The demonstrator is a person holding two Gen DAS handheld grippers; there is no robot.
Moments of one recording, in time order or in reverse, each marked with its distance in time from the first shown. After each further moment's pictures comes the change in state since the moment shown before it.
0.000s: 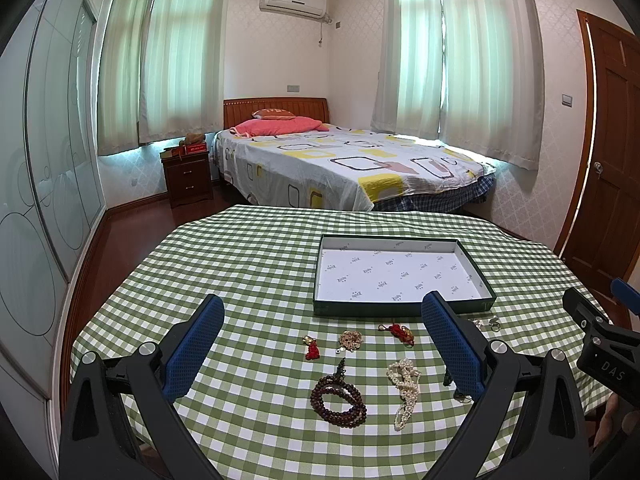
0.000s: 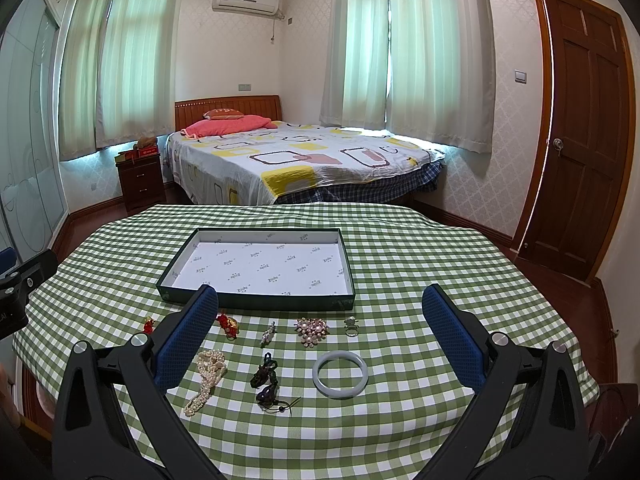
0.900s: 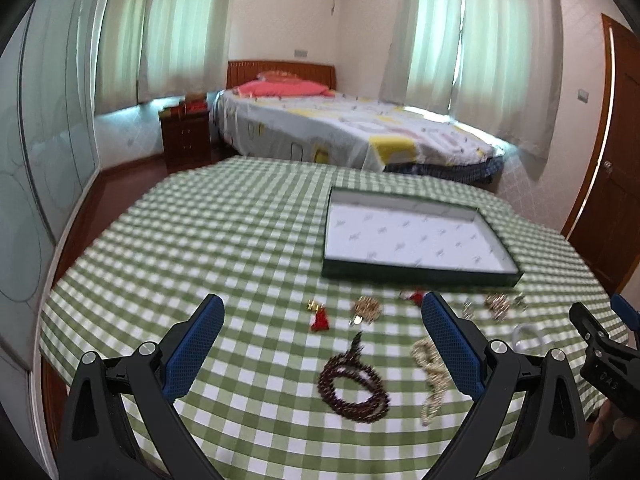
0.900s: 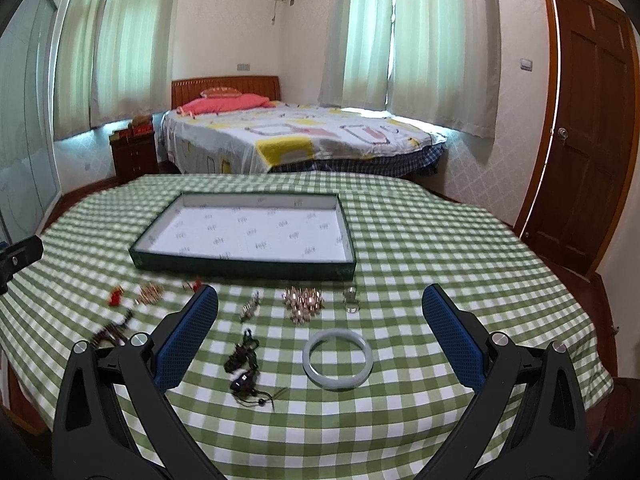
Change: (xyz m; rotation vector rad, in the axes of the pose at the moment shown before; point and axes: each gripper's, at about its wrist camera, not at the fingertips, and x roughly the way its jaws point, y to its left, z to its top) left arm 0.074 0.026 -0.045 -0.073 0.134 -0.021; right arm 0.066 0.000 -0.057 -0.041 0.075 -0.019
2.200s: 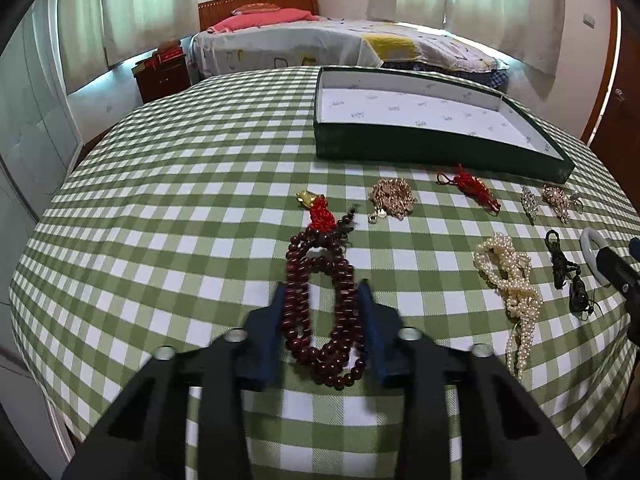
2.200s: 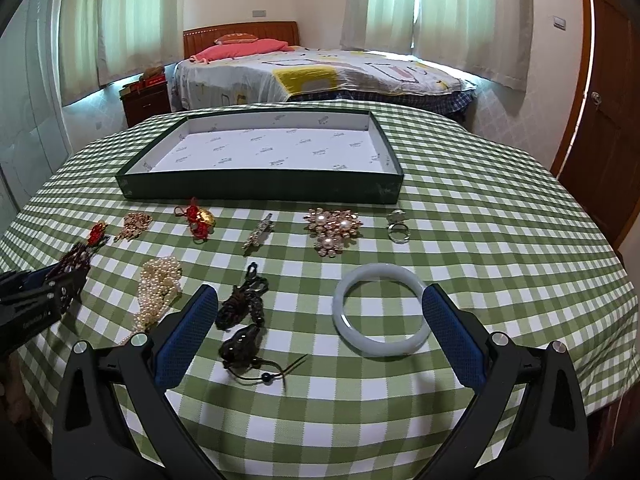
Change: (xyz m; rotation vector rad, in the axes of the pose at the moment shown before) left arm 0.090 -0.005 -0.058 0.114 0.263 0.014; right arm 0.064 0.014 -0.035 -0.012 0.191 0.093
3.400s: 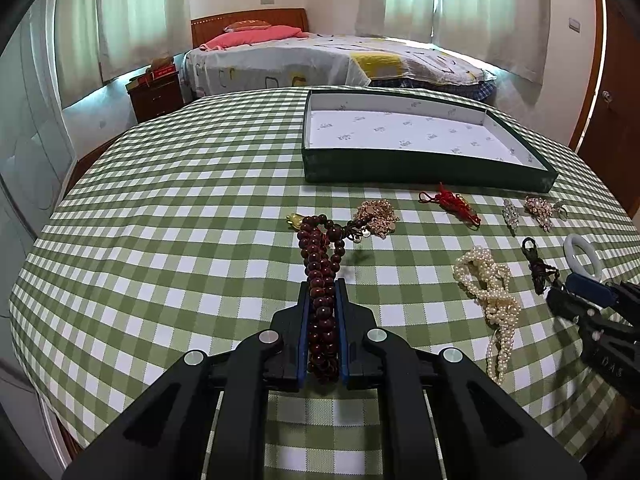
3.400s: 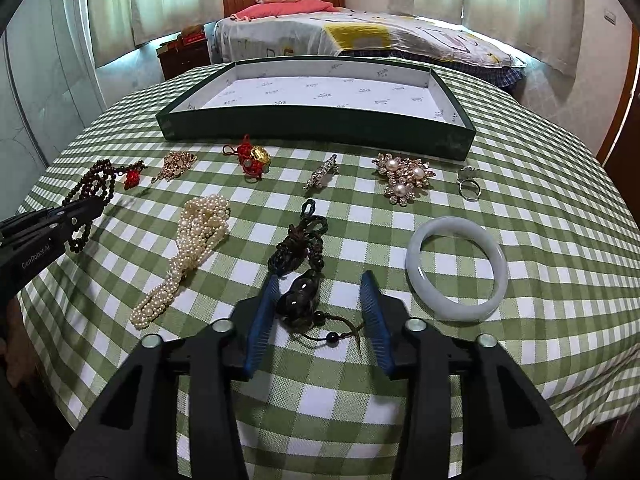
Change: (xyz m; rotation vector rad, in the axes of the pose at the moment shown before) left arm -0.014 -0.007 0.001 0.022 -0.063 -0.020; right arm 0.013 0.020 -0.017 -0.069 0.146 0.134
